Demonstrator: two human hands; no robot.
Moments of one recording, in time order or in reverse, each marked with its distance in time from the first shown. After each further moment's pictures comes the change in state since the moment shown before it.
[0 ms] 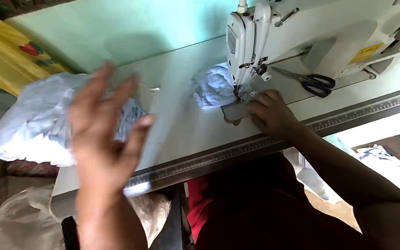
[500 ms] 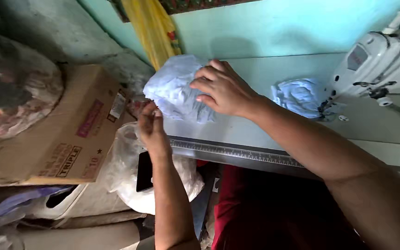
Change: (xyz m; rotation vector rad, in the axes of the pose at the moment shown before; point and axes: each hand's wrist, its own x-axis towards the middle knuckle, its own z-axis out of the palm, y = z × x) left_hand -0.131 -0.075 -0.036 -0.484 0.722 -0.672; right_hand 0.242 -0.233 0.029 0.309 0.123 -0.617
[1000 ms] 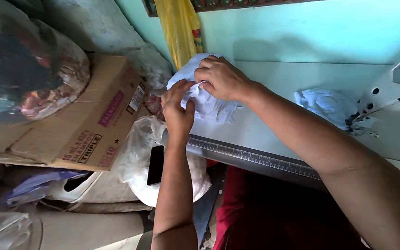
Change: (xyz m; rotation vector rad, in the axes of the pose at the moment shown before) left_hand 0.051 0.000 0.009 0.518 -0.110 0.376; right_hand 0.073 0.014 0.040 0.112 -0.193 -0.010
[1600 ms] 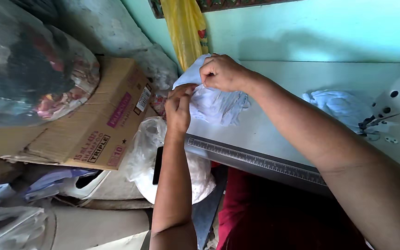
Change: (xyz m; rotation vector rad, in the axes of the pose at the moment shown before) left_hand 0.018 -0.008 -0.008 -0.232 -0.113 -0.100; right_hand 0.021 0.012 -0.012 0.238 -0.102 0.072
